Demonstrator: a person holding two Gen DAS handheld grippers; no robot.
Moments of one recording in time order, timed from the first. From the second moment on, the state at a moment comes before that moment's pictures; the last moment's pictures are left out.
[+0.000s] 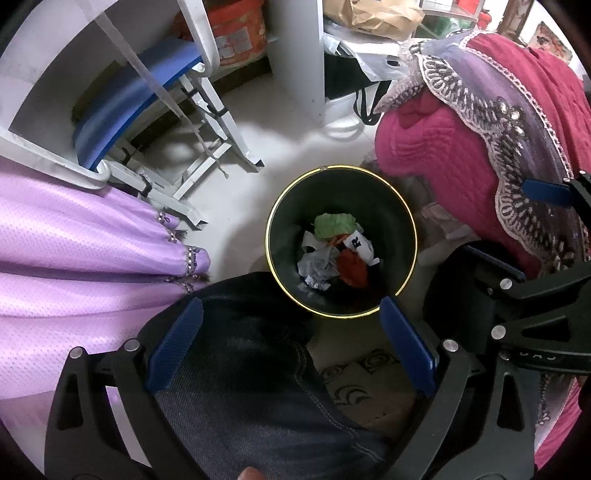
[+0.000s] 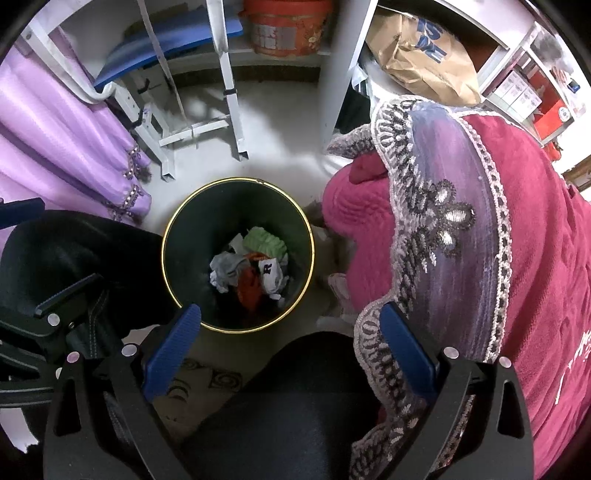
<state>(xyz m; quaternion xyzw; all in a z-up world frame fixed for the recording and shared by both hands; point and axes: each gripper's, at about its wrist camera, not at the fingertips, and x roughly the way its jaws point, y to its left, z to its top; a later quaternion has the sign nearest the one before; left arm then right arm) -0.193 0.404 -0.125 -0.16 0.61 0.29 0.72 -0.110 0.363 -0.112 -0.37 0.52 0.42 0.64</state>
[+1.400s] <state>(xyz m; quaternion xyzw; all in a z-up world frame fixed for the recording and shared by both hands) -0.188 0.399 -0.135 -0.16 0.61 0.28 0.73 -0.108 0.358 -0.119 -0.38 0.51 0.41 0.65</state>
